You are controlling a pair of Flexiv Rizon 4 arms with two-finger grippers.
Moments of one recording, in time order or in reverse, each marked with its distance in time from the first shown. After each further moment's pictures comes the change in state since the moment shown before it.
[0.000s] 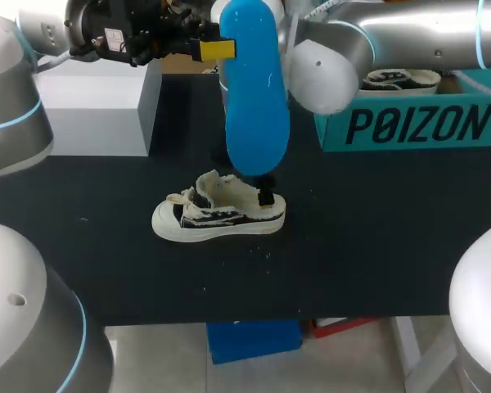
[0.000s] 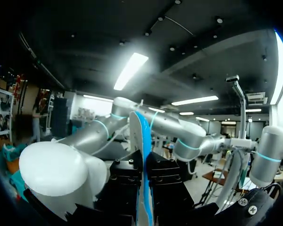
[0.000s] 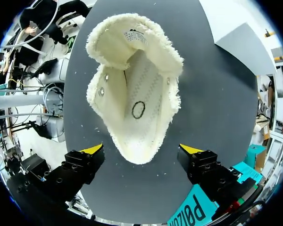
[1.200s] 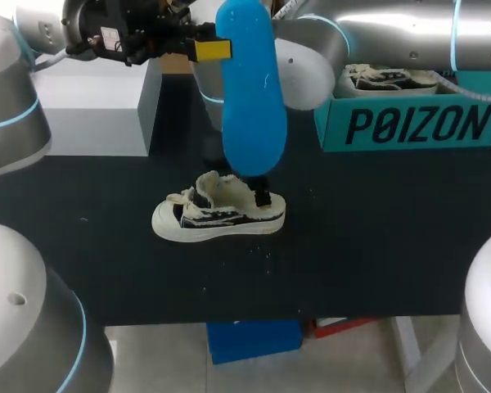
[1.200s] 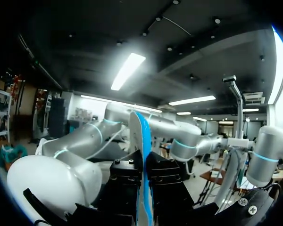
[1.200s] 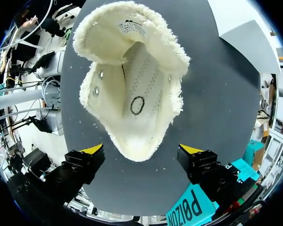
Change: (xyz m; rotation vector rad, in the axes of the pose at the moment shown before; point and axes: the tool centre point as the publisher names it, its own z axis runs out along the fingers) left arm 0.002 -0.002 -0.002 -0.001 0.000 0.001; right arm -0.003 0.003 0.001 0.089 -0.007 0.000
